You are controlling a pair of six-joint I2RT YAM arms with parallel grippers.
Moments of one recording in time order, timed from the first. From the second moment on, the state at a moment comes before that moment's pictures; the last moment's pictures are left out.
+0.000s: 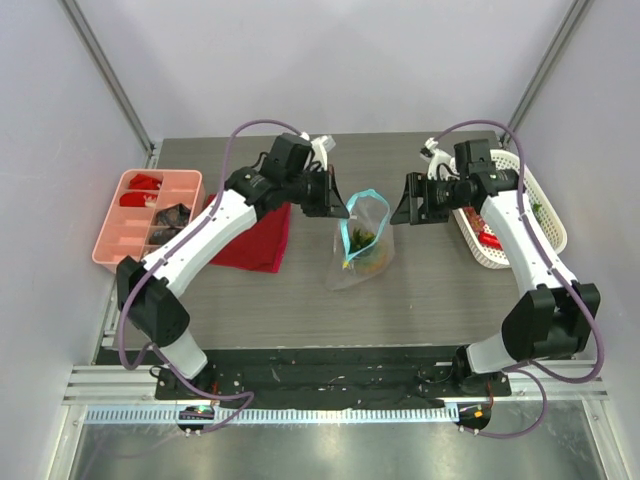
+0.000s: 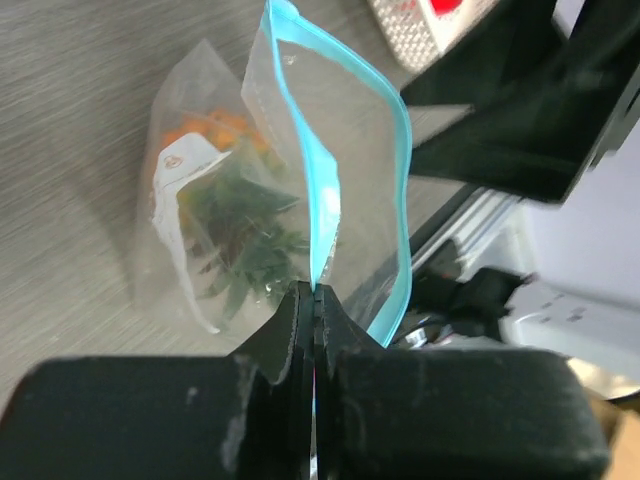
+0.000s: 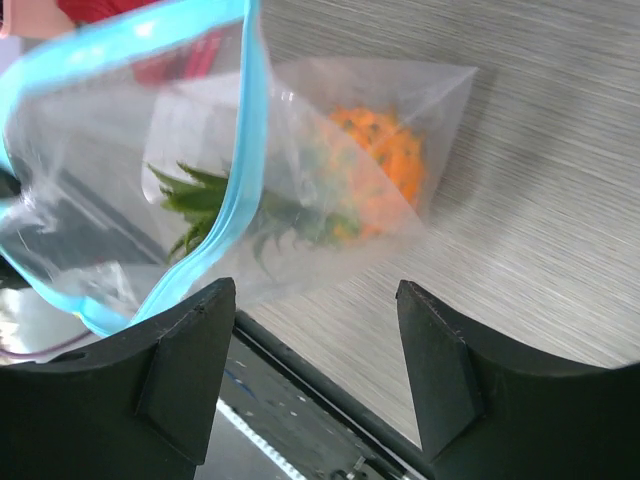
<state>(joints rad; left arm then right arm) -0.65 1.66 1.64 -0.63 0.40 -0.62 0.11 1.45 1.38 -0.90 -0.61 0.06</state>
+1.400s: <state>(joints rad) -0.76 1.62 1.79 -0.92 -0.08 -0.06 0.25 1.49 1.60 -0.84 -0.59 0.04</state>
